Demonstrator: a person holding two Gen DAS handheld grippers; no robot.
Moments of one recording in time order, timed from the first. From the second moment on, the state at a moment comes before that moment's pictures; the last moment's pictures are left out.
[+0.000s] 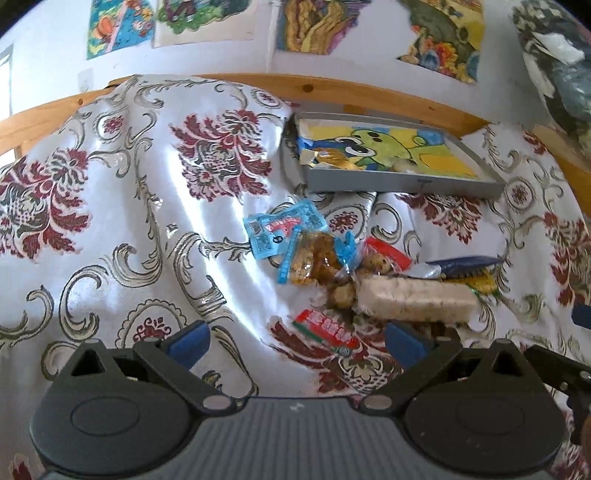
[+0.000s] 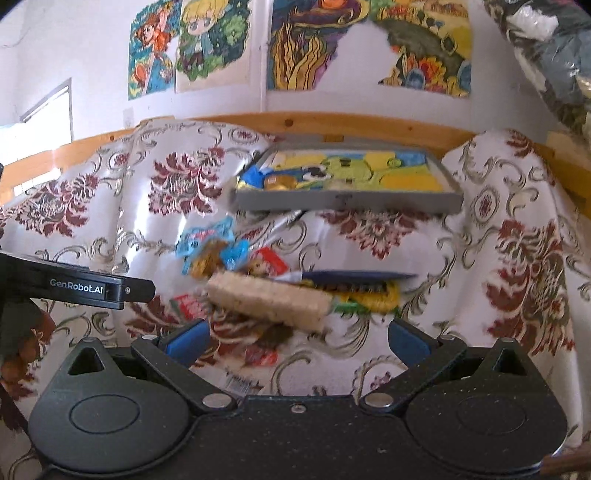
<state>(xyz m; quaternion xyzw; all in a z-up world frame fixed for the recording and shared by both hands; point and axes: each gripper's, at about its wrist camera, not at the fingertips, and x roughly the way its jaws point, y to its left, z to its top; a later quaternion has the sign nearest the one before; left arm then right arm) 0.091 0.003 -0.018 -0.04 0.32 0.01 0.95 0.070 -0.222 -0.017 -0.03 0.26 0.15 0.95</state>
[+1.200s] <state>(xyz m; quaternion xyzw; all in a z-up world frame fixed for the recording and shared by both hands) 0.147 0.004 -0.028 0.01 0.32 -0.11 0.94 0.145 -0.190 -0.072 0.01 0.34 0.18 0.92</state>
